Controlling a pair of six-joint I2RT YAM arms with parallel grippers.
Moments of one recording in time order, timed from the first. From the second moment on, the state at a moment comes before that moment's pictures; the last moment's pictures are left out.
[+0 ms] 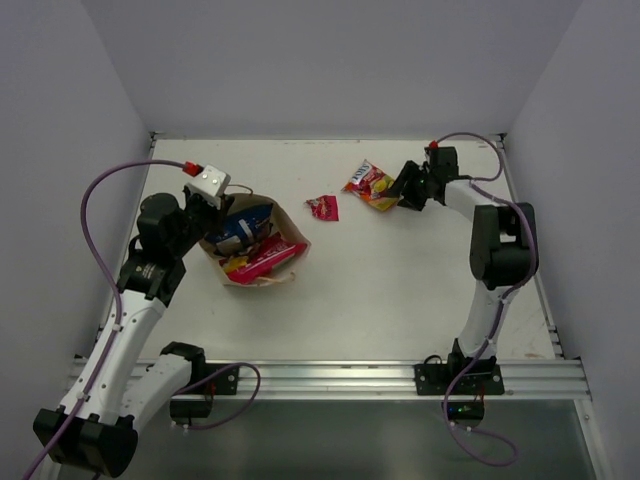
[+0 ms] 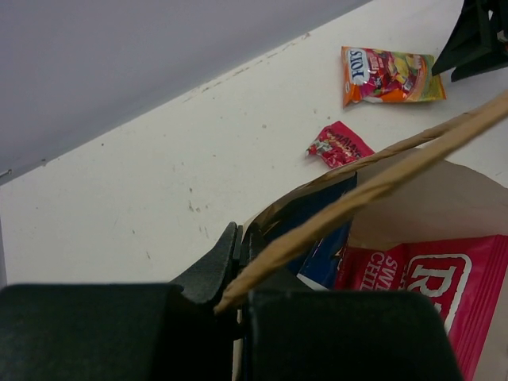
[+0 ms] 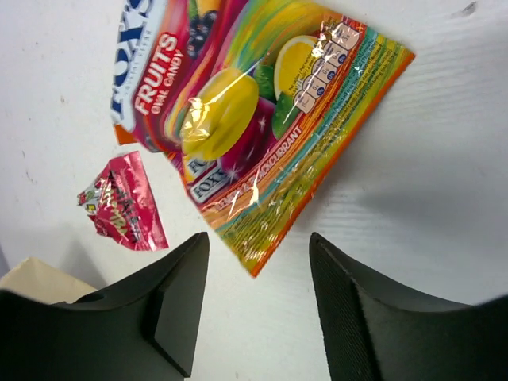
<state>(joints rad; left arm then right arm) -0.21 0.85 0.87 -0.21 0.24 0.19 0.07 2.03 1.37 -0.20 -0.38 0.60</state>
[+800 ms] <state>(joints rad) -0.21 0.79 0.85 -0.23 0.32 0.22 0.92 1.32 1.27 -0.27 -0.21 -0.12</state>
